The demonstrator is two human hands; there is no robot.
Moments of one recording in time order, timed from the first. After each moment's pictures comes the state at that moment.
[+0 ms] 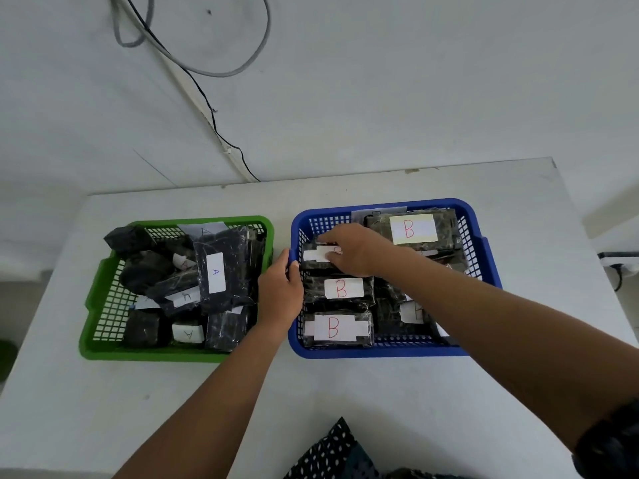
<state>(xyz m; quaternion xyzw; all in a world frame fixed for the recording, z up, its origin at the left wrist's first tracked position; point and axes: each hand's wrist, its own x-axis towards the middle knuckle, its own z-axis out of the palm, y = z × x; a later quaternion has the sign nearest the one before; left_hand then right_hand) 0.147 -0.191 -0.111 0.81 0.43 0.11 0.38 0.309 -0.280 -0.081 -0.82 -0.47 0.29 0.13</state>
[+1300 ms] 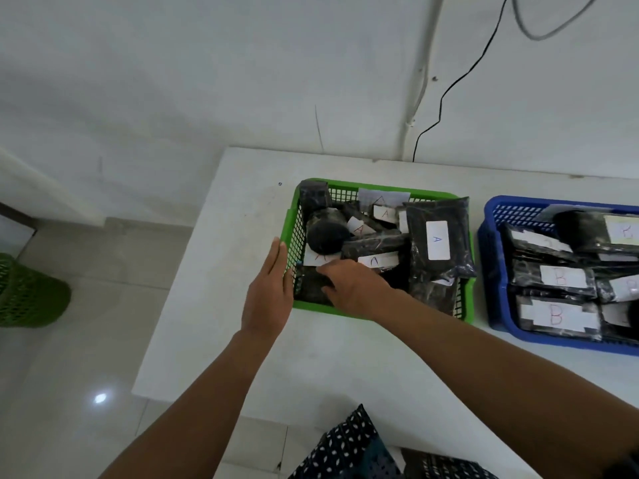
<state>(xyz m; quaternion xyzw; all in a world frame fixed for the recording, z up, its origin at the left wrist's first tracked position) -0.139 0.058 -0.127 0.90 0.32 0.17 0.24 0.008 -0.047 -0.089 -0.79 -0.53 0.30 0.06</state>
